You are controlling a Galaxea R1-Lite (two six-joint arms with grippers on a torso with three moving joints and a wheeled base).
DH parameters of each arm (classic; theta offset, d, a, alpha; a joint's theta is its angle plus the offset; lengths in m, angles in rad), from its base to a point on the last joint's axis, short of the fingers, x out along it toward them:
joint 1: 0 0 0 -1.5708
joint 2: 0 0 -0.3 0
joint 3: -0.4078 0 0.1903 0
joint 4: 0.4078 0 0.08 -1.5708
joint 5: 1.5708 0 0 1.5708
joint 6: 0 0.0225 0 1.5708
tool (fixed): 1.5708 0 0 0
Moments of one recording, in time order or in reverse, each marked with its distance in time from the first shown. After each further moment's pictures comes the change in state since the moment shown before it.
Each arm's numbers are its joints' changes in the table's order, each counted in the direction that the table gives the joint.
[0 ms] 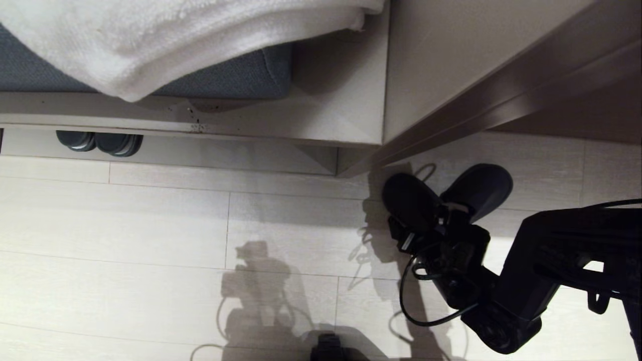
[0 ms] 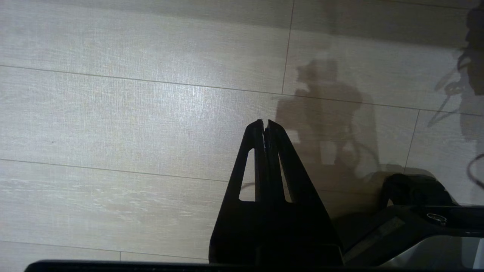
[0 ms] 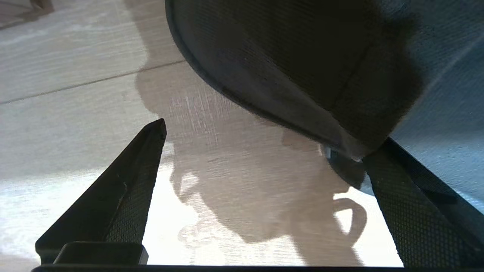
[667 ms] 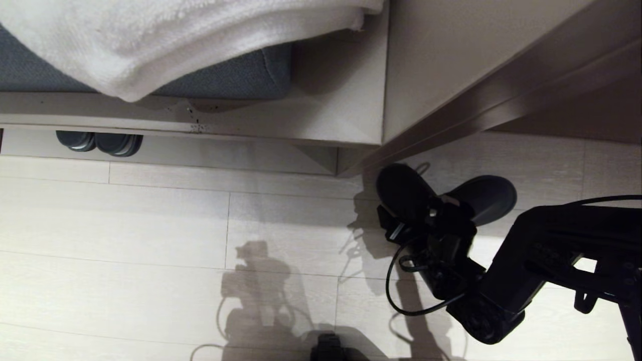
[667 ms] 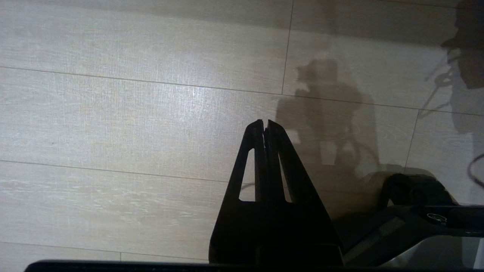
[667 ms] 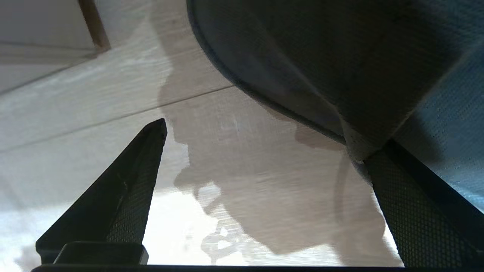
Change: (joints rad) left arm 0.000 0.000 0.000 -0.001 0.001 0.003; right arm 0.051 -0.002 -0.098 0.046 0.010 0.101
